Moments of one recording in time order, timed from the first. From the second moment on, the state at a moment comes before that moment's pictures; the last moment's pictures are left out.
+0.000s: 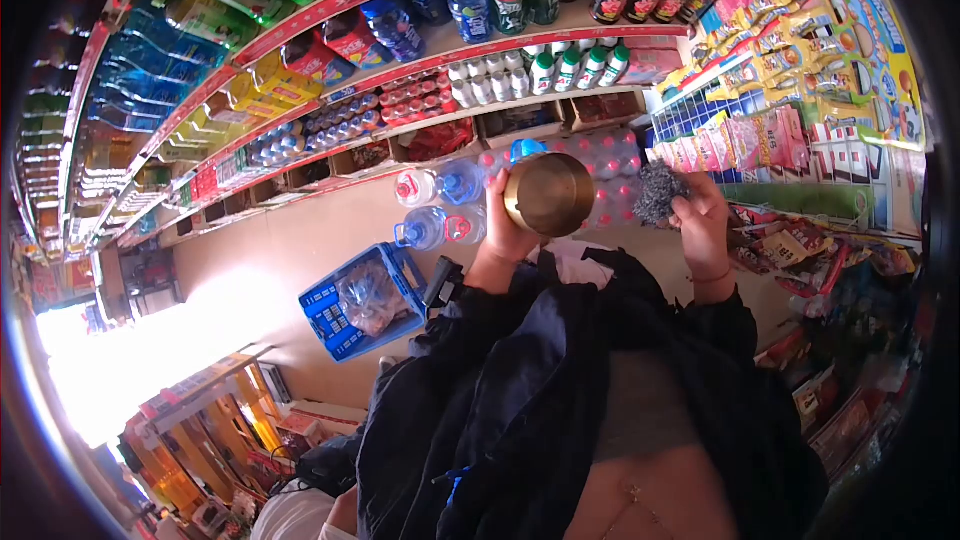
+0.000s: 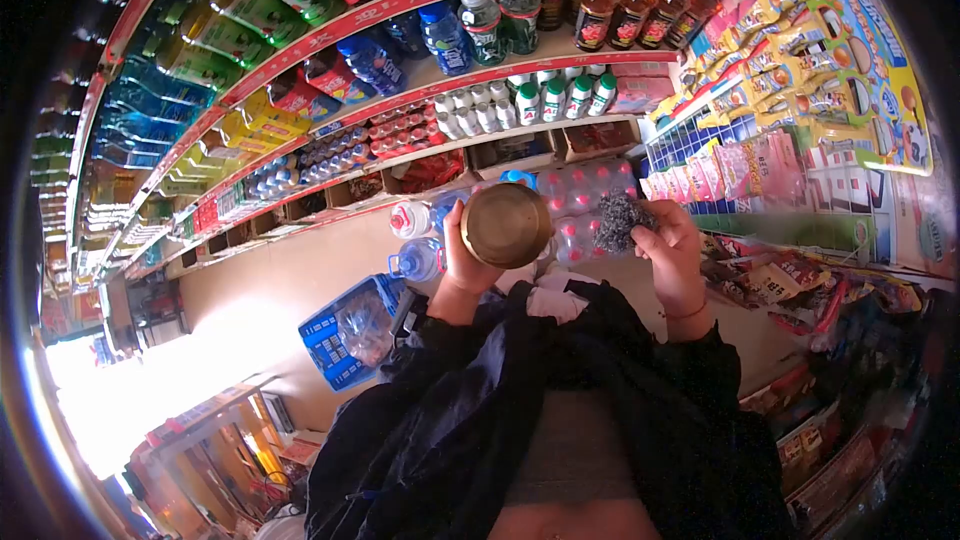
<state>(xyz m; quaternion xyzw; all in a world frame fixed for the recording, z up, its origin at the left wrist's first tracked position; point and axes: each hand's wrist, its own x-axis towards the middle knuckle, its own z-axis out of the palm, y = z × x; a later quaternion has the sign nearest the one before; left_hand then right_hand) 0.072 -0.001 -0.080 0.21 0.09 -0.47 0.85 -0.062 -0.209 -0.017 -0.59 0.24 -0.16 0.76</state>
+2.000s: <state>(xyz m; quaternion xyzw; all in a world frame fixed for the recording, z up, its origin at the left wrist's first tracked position) -0.011 -0.051 -0.075 0.37 -0.04 -0.71 0.59 -0.132 -0.162 -0.012 -0.89 0.10 -0.19 0.40</state>
